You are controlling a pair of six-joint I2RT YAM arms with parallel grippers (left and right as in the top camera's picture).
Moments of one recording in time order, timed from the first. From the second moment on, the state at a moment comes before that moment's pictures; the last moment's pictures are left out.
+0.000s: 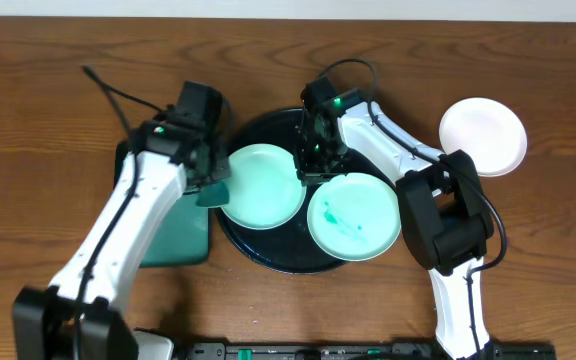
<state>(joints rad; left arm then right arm) -0.26 1.54 1.24 -0.99 -0.10 -0.50 0.49 2.24 1.69 -1.01 -0.39 0.36</state>
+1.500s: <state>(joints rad) -0.08 1.42 1.24 -1.12 -0.11 -0.47 0.48 2.24 1.69 -1.01 -0.41 0.34</state>
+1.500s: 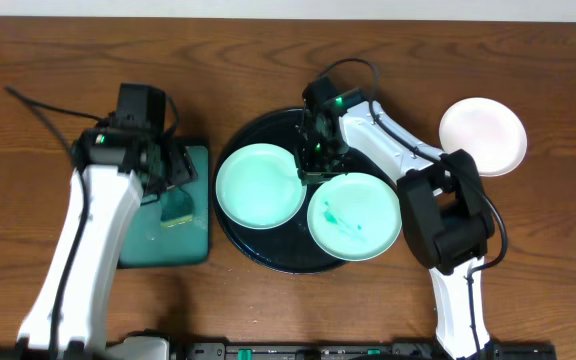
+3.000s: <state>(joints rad) -0.13 1.24 1.25 -1.24 -0.08 -0.47 0.45 2.22 1.69 -0.87 -0.34 0.46</state>
